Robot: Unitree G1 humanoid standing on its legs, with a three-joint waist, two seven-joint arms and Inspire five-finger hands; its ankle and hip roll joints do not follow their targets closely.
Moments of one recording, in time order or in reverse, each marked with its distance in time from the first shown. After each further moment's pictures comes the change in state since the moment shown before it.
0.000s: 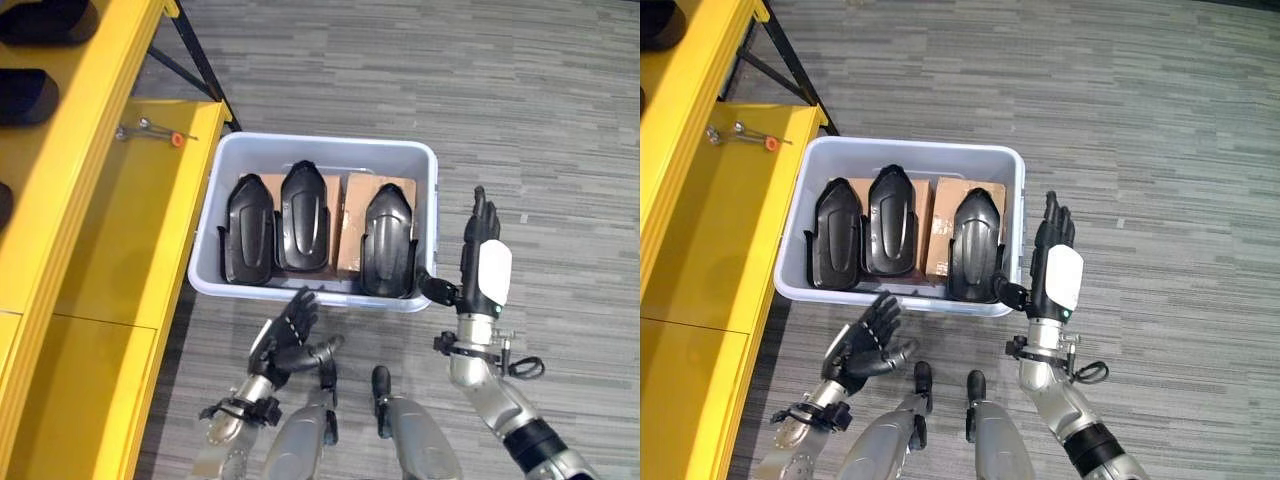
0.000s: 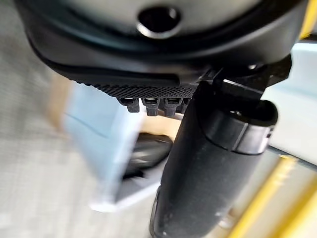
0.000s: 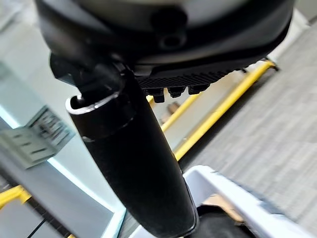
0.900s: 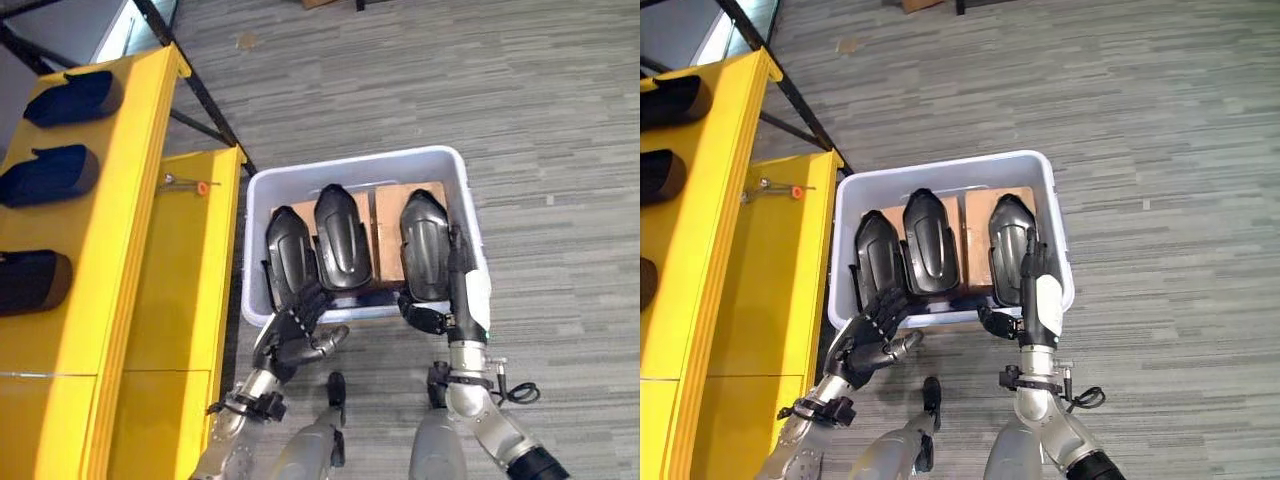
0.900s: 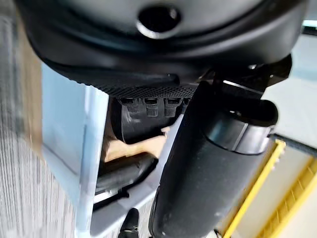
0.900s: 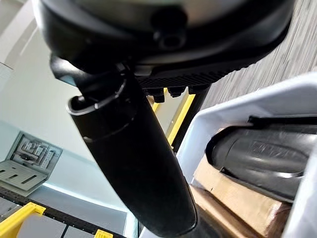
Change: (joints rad) left arm -0.020 0.023 -0.054 0.064 -0.070 -0.007 0.036; right arm 0.026 0.024 0.047 0.010 0.104 -0.153 0.076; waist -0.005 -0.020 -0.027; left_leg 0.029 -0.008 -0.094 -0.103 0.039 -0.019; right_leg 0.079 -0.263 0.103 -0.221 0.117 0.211
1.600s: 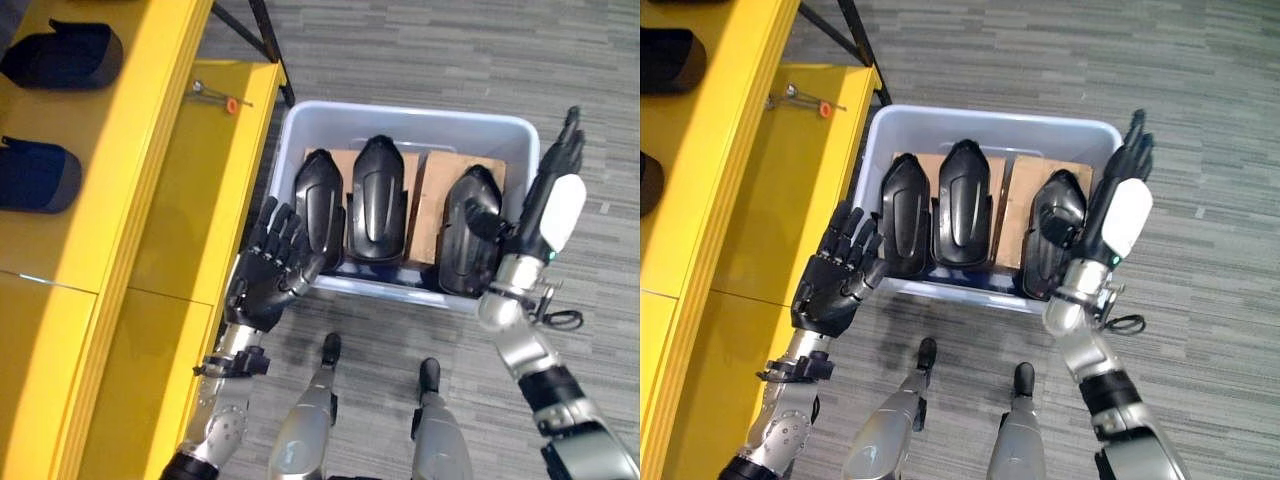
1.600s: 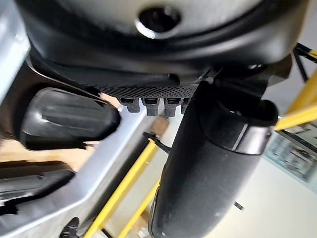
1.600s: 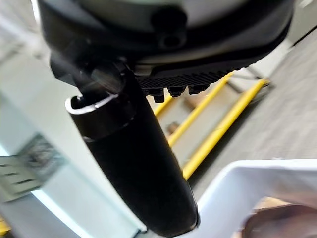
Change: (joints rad) left arm -0.085 0.020 0.124 -0.282 -0.193 0.025 -0.007; right arm -0.422 -0.072 -0.259 0.195 0.009 0.176 -0.091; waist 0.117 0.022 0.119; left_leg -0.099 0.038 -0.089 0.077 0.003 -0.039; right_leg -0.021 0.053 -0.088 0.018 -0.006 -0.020
